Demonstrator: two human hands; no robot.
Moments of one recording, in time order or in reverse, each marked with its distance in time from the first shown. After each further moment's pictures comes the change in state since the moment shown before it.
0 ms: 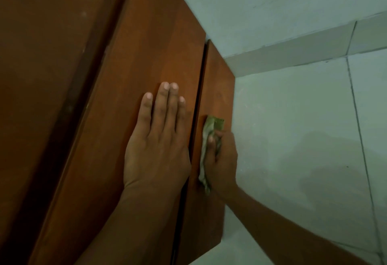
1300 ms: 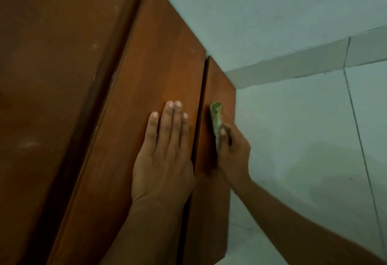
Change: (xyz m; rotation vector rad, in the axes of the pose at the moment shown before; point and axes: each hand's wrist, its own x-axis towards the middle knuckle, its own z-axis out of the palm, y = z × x) left_hand 0.003 0.001 0.000 -0.011 -0.002 0.013; right_hand 0.052 0.001 -0.010 0.003 0.049 0.053
